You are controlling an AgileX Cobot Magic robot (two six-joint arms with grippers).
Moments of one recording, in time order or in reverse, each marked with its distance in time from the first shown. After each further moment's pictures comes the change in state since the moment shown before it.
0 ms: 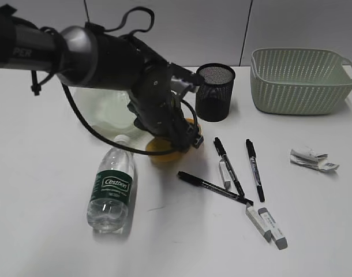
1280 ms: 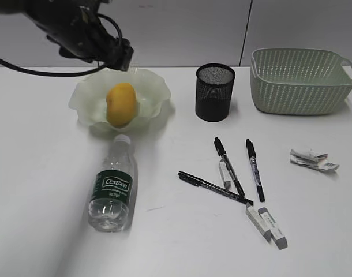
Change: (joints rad) left arm 0.300 -0.241 0.044 0.027 -0.110 -0.001; right arm 0.000 0.000 0.000 0.005 0.000 0.000
